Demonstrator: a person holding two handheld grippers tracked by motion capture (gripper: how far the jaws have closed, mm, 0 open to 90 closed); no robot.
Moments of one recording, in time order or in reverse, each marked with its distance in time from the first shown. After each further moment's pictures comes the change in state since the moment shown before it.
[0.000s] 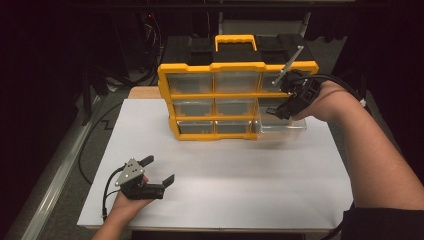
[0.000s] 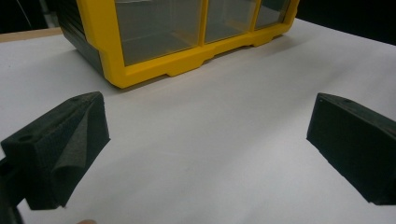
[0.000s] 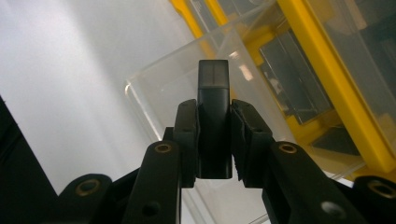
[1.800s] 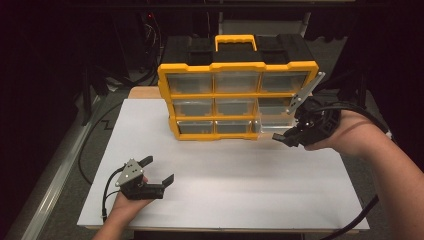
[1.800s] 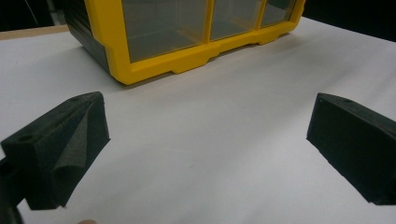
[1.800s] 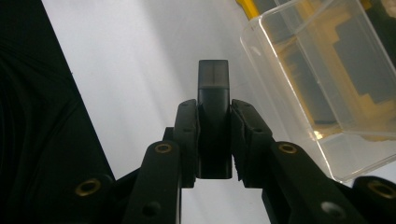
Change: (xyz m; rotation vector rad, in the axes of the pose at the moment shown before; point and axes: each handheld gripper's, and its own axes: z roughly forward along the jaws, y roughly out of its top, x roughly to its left) left arm 0.001 -0.002 0.000 0.010 0.022 -0.007; right arm 0.059 -0.046 -0.021 -0.064 0.075 -0.061
